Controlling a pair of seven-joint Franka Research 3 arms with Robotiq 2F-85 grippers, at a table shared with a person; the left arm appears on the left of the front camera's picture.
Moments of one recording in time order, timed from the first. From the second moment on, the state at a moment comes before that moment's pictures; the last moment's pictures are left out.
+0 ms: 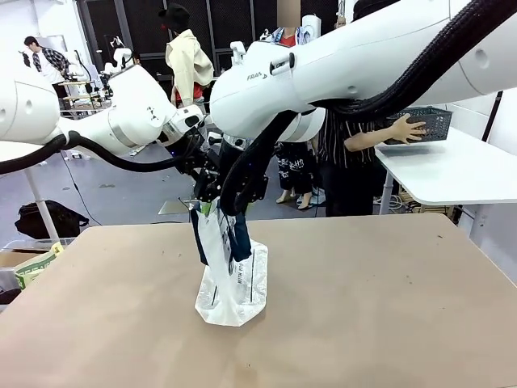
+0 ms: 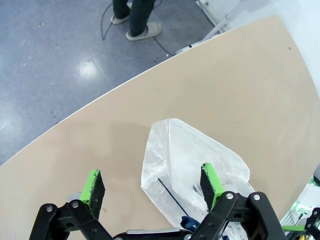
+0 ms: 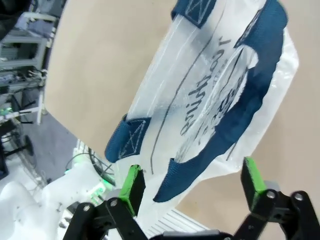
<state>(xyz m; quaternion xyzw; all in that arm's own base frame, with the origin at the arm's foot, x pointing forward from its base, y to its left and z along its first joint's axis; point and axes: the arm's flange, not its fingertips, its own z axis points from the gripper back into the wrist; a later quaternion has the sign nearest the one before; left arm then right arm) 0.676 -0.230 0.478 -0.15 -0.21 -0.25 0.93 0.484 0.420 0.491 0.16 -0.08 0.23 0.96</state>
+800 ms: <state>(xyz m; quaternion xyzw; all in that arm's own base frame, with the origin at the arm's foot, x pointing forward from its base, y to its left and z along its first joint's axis) 0.674 -0.230 0.475 -0.14 -0.19 -0.25 0.94 0.484 0.422 0.490 0.14 -0.08 0.23 0.96</state>
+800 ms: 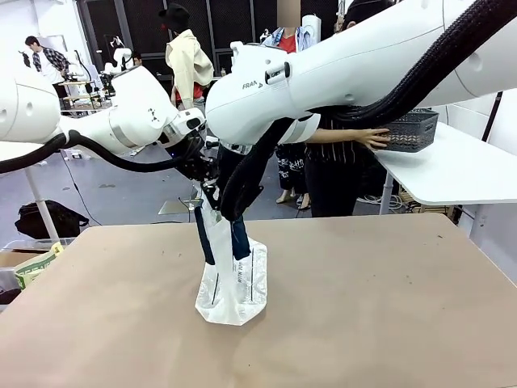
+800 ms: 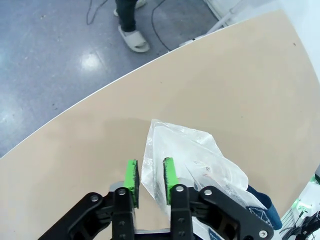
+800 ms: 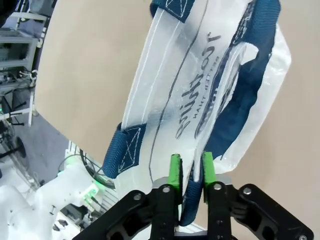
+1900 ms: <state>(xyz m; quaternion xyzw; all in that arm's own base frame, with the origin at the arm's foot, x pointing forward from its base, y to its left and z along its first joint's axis) 0.634 -0.125 0.484 -0.09 -0.14 -0.27 0.95 0.495 0.376 0.490 0.09 -0.09 0.13 0.98</state>
